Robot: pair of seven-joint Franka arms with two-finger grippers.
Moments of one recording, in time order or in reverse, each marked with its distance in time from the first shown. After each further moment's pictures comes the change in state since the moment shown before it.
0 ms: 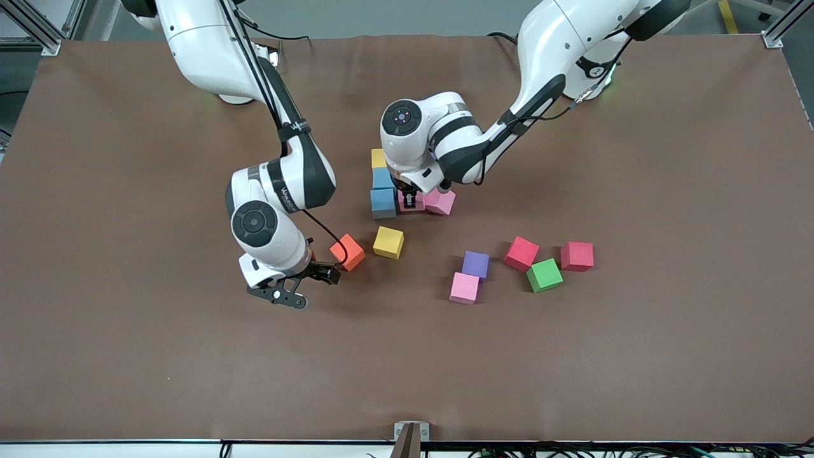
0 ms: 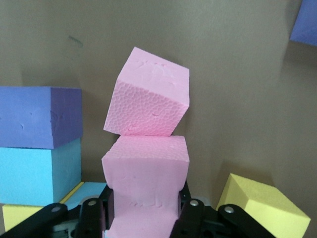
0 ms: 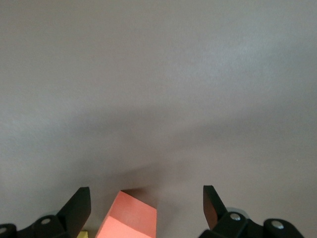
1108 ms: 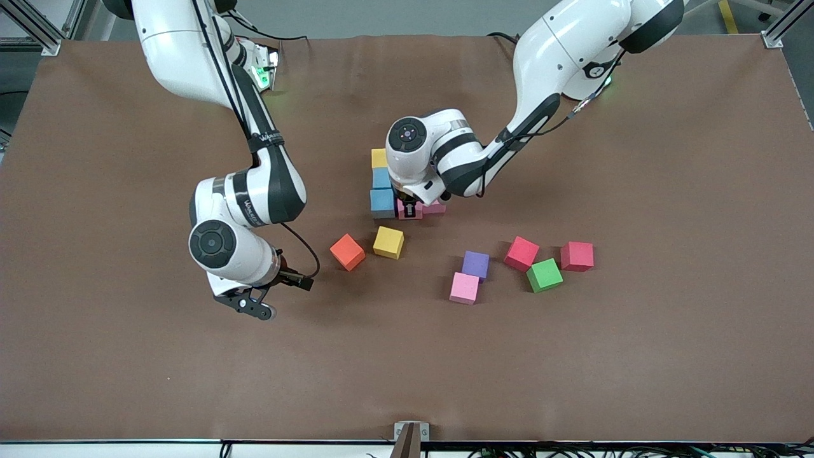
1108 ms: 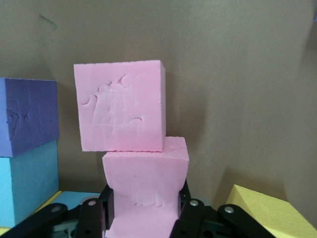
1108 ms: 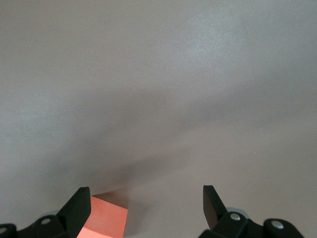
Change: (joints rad) left arm -0.016 0.067 0.040 0.002 0.010 0.085 0.003; right arm -0.083 0.000 -0.003 0.035 0.016 -0.129 -0.001
